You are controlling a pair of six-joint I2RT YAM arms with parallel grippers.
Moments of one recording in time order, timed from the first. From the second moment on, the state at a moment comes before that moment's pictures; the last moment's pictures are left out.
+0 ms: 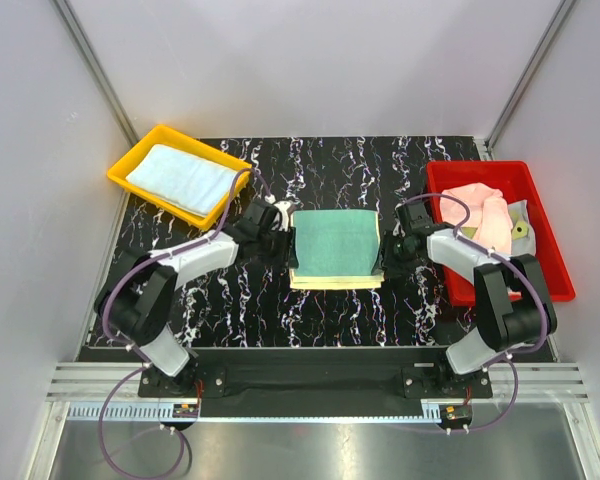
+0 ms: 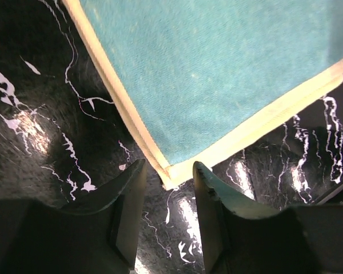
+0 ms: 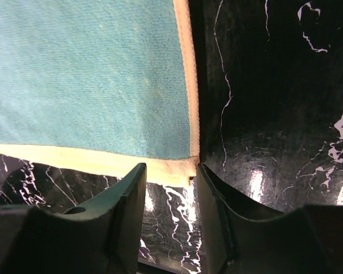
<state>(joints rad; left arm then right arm) -0.57 1.61 0.96 -0.26 0.25 -0.37 0.26 1.55 0.86 -0.46 -0.22 0.46</state>
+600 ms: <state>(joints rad) -0.56 1.71 0.96 -0.28 0.15 -0.44 0.26 1.51 0.75 -0.41 -0.25 0.53</state>
